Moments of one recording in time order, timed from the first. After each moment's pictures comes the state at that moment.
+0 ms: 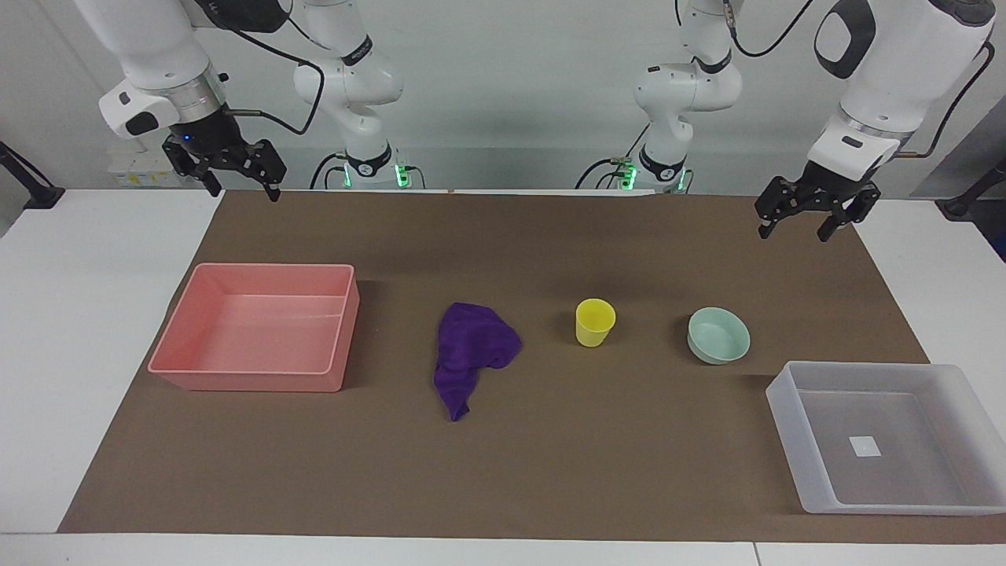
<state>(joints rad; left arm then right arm) -0.05 -0.04 -0.02 -1.68 -0.02 1.72 0.04 0.05 -0.06 -0.10 -1.61 -0.02 1.50 0.05</state>
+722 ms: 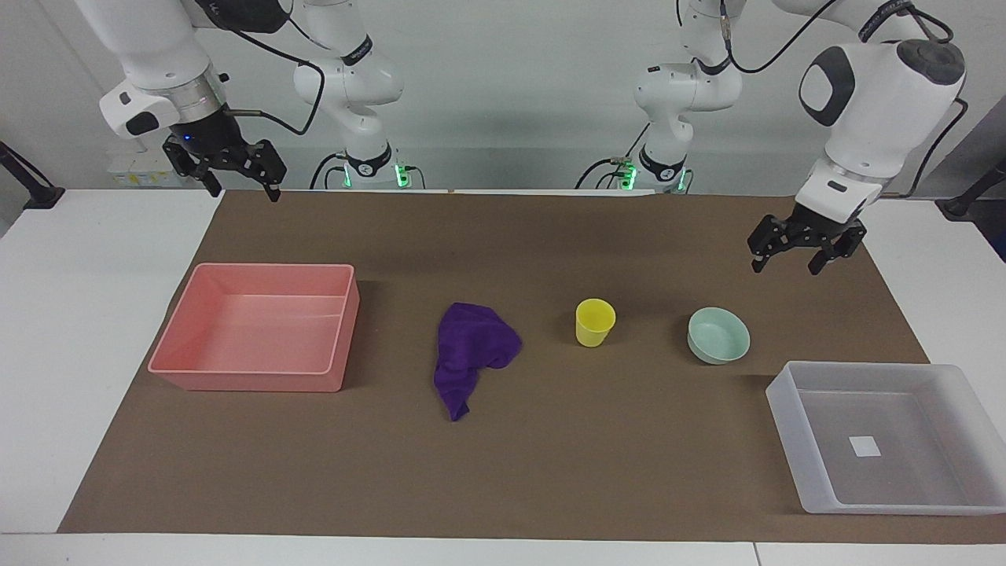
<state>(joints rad) -0.02 0.05 -0.02 -1.88 -0.02 2.05 0.04 0.05 -0.07 -0.10 -1.63 -0.02 1.55 0.05</state>
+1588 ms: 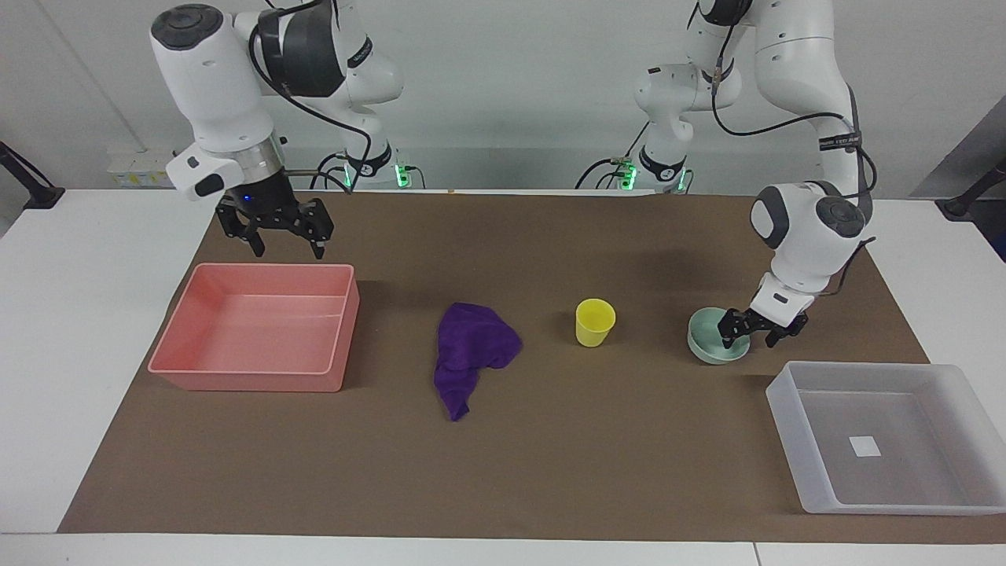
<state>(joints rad) 0.01 0.24 -0.02 -2.09 -0.02 2.41 0.05 0.18 0.05 -0.09 -1.70 -0.02 1.84 0.15</state>
